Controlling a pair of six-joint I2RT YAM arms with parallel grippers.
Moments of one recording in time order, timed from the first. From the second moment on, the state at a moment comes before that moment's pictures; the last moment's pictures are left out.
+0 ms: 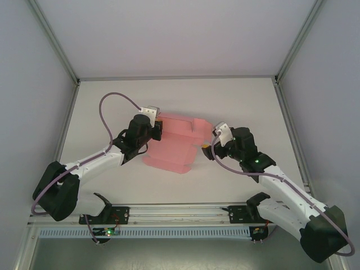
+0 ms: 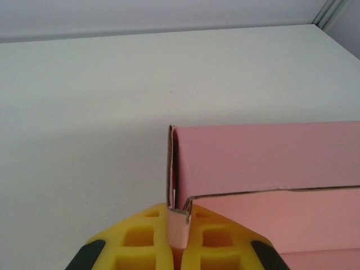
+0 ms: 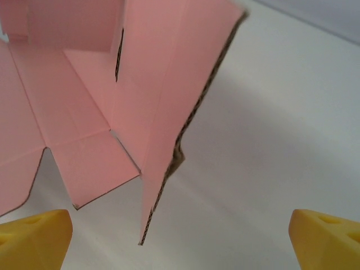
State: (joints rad) left arm -0.55 1.35 0.76 0.13 -0.06 -0.26; right arm 0.45 0.92 0.54 -0.20 -0.15 -0.14
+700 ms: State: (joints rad) left arm -0.54 1.34 0.76 0.13 0.00 -0.26; right arm 0.41 1.03 0.51 0.02 -0.26 -0.13
